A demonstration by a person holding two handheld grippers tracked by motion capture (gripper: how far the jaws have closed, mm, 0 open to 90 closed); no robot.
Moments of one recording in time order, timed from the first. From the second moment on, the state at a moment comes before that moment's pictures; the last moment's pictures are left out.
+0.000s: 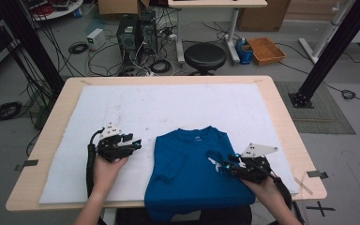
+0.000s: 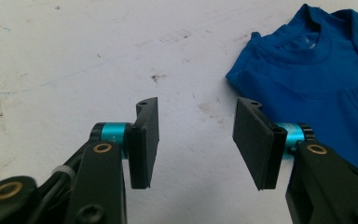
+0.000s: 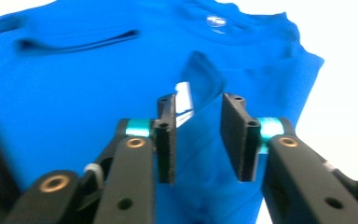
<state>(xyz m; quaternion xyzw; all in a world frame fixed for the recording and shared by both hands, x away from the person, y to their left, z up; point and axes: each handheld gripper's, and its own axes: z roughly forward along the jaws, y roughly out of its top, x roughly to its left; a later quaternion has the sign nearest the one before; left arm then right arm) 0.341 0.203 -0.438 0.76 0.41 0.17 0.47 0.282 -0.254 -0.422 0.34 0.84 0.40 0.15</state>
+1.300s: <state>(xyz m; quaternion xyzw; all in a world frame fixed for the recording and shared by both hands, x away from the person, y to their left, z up) 0.339 0.182 -0.422 0.78 0.38 0.17 0.47 0.308 -0.269 -0.398 0.33 0.82 0.44 0.16</state>
